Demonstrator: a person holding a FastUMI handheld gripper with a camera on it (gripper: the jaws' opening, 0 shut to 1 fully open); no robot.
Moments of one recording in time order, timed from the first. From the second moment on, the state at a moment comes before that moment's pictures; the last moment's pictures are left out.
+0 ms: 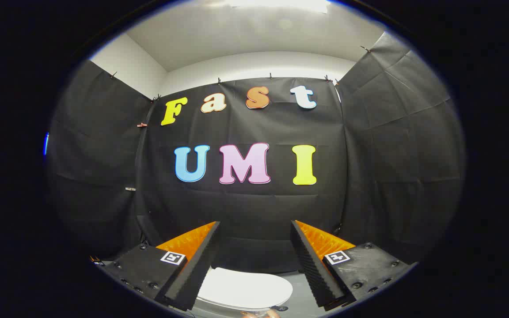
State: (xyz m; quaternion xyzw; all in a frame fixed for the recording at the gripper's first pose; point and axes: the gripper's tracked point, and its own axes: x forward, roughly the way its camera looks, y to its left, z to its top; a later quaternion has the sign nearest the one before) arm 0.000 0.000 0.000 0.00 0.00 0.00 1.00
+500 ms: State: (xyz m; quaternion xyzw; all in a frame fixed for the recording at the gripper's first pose) arm 0.004 0.002 -0.003 -0.02 0.00 0.00 1.00
